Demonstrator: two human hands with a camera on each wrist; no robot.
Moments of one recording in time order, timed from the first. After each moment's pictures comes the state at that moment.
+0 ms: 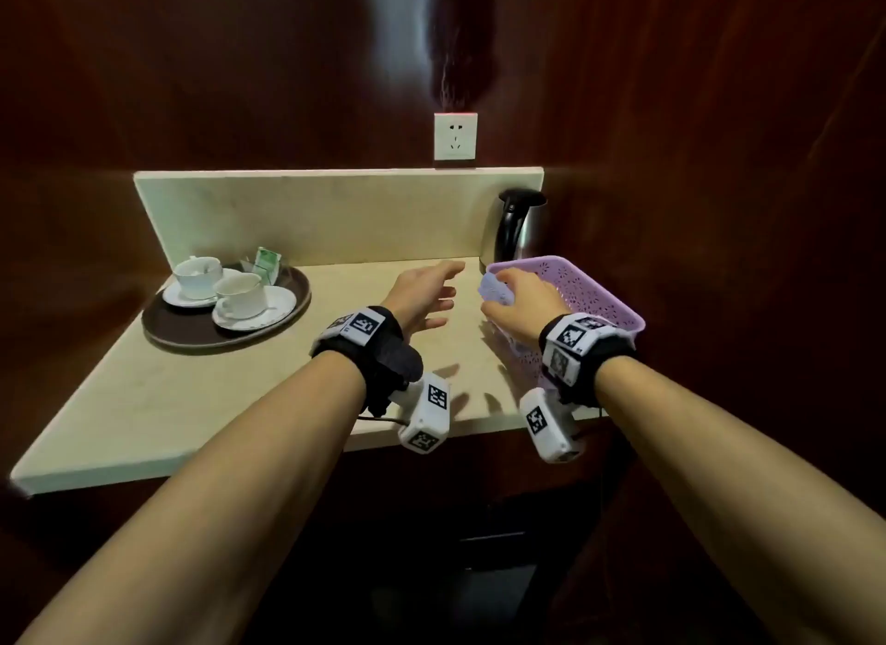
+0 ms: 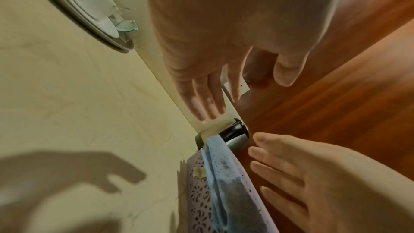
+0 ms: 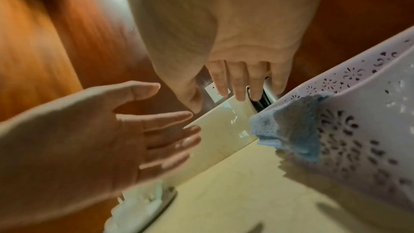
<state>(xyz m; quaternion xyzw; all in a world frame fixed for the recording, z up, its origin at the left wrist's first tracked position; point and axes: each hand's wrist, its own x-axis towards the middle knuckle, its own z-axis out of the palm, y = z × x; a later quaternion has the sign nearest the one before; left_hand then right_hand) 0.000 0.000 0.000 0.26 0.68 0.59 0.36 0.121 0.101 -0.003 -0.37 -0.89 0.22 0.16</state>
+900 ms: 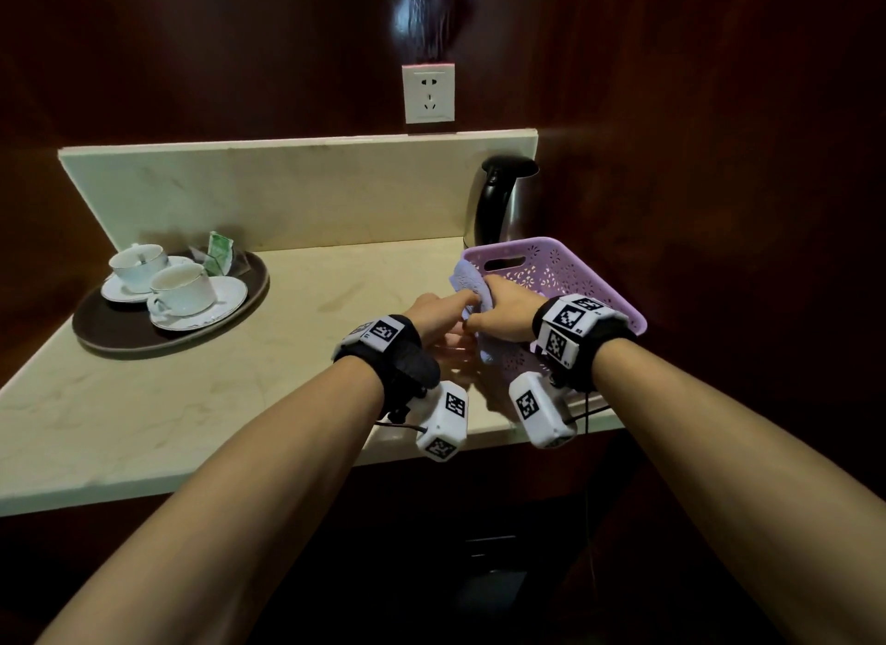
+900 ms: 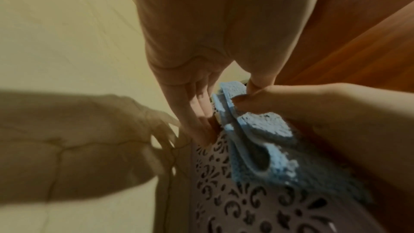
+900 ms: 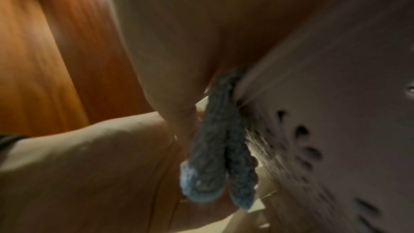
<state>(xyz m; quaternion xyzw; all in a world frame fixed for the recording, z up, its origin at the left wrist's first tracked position) 0.015 0.097 -0.052 0.18 0.72 0.51 0.43 0.101 0.185 -0.038 -0.31 -0.91 0.28 0.02</state>
